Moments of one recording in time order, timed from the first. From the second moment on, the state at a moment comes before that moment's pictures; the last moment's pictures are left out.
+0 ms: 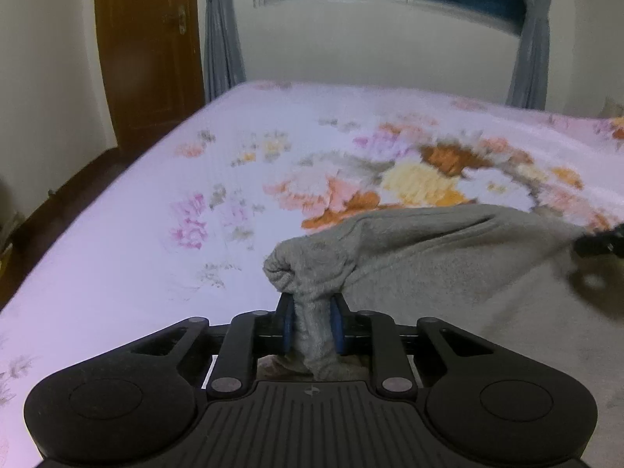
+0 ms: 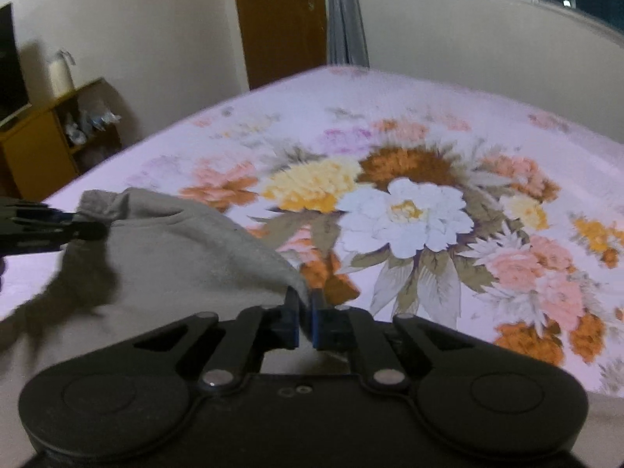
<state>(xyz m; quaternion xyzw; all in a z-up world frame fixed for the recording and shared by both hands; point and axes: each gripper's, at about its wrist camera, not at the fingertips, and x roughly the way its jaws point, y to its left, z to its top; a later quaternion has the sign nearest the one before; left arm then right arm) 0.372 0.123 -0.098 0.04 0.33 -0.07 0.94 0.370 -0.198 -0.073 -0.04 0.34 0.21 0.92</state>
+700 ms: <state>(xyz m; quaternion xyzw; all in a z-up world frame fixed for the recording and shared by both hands) 0.178 0.183 -0.095 -0.05 0.44 0.01 0.90 0.147 -0.177 -0.095 0.02 0.39 0.17 0.90</state>
